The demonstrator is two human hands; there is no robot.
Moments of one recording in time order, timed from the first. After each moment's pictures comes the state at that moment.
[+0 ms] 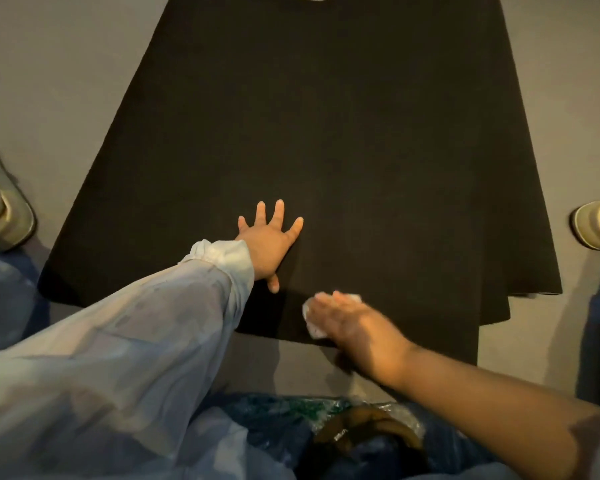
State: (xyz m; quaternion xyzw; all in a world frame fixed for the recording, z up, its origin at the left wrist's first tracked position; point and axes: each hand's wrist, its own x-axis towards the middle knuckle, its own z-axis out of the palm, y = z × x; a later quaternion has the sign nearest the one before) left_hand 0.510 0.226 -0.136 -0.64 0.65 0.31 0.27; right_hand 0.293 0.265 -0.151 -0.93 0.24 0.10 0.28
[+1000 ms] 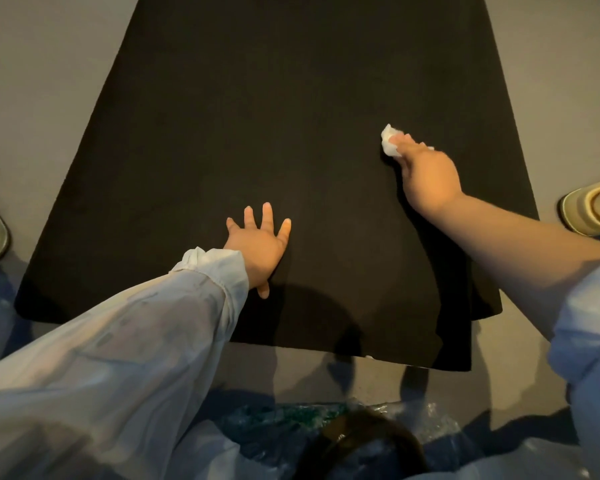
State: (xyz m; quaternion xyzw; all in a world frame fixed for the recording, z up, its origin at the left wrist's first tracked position) left_hand 0.501 0.217 -0.140 -0.64 0.63 0.28 0.34; right_hand 0.289 0.072 -0.122 -0.82 0.55 -0.02 0.16
